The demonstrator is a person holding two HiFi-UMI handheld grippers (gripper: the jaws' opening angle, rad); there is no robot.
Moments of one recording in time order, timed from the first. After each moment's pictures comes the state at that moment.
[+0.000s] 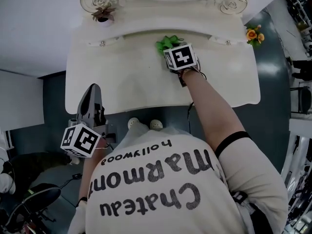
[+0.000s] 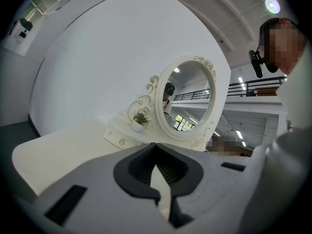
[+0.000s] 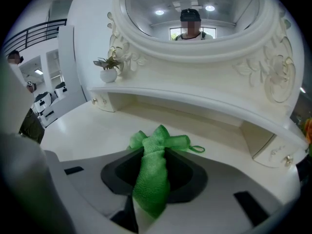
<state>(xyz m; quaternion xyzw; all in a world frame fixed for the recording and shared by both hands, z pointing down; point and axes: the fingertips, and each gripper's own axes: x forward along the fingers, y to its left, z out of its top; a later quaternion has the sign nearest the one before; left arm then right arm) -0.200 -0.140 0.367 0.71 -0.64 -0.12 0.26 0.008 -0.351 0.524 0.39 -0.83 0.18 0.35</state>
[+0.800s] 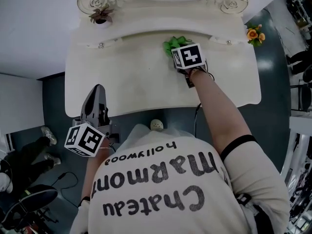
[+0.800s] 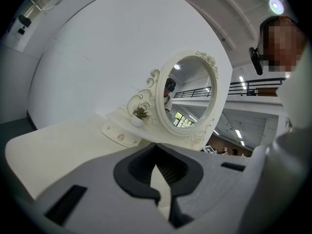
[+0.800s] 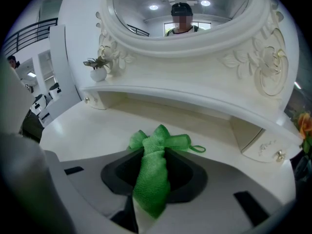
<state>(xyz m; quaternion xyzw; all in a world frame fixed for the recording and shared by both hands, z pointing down) -0.191 -0.154 0.381 0.72 -0.63 -0.11 0.28 0.040 -0.358 0.525 0.41 -0.81 0.21 0.37</state>
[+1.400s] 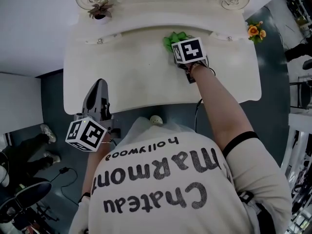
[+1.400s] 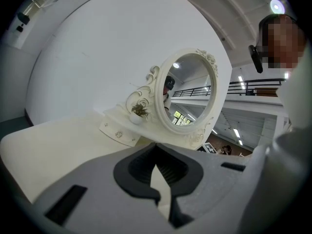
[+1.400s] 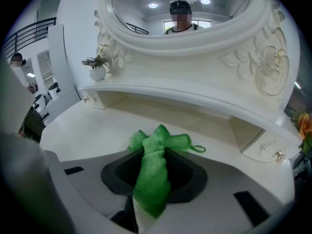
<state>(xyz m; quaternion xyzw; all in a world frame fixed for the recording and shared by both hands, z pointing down) -0.185 -0.161 0.389 0.73 -0.62 -0.11 0.28 0.038 -0.358 0.526 0.41 -0.81 0.21 0.37</state>
